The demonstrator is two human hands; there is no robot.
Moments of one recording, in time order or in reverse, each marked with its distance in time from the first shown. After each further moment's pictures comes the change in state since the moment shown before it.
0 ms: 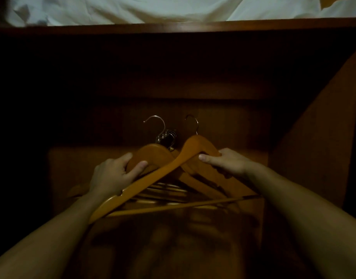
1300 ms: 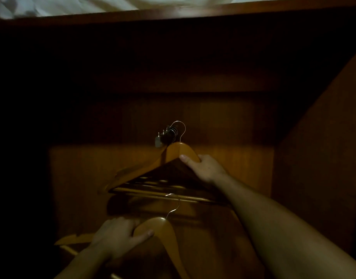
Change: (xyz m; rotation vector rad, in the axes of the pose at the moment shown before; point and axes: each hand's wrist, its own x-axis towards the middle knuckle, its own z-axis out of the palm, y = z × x) left_hand -0.095 -0.020 0.068 0.090 -0.652 -0.035; right_hand 0.039 0.000 0.073 -0.124 0.195 0.090
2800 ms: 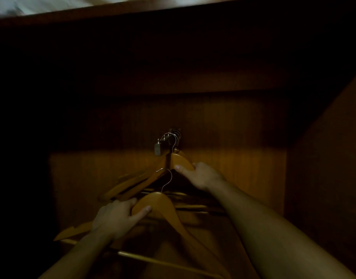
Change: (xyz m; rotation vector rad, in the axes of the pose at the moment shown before) left_hand 0.044 -0.010 -0.037 0.002 0.162 -0.133; right_hand 0.038 -0.001 0.024 -0.206 -0.068 0.038
